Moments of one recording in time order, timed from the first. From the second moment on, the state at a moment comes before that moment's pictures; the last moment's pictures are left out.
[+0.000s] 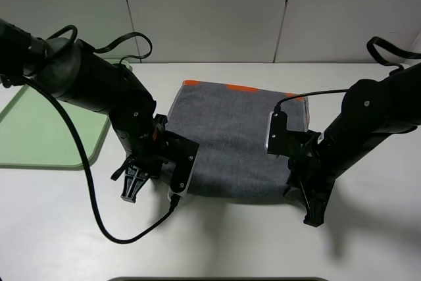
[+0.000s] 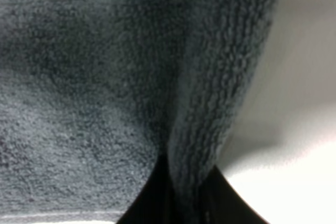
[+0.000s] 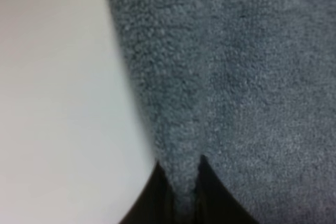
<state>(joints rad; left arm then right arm) -0.72 1.98 -0.96 0.27 0.40 0.89 0.44 1.71 -0.63 0.36 0.39 -1.19</state>
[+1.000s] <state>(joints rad) -0.78 1.62 -0.96 0.45 0.71 0.60 0.44 1.36 -0.63 0.33 0.55 -1.01</state>
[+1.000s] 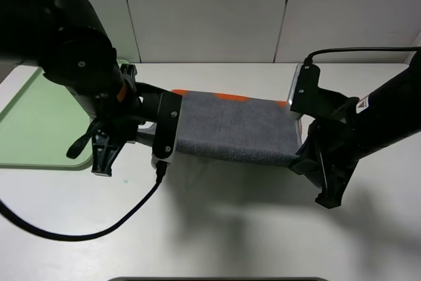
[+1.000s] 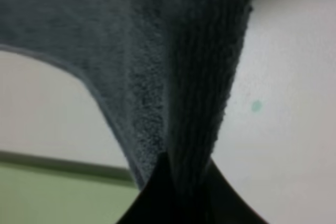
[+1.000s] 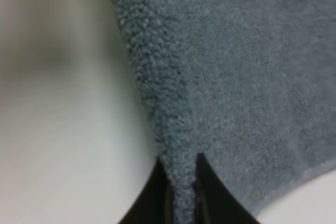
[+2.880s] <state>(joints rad) -0.75 1.67 -1.05 0.49 0.78 0.52 0.45 1.42 -0.84 0.26 0.68 -0.81</state>
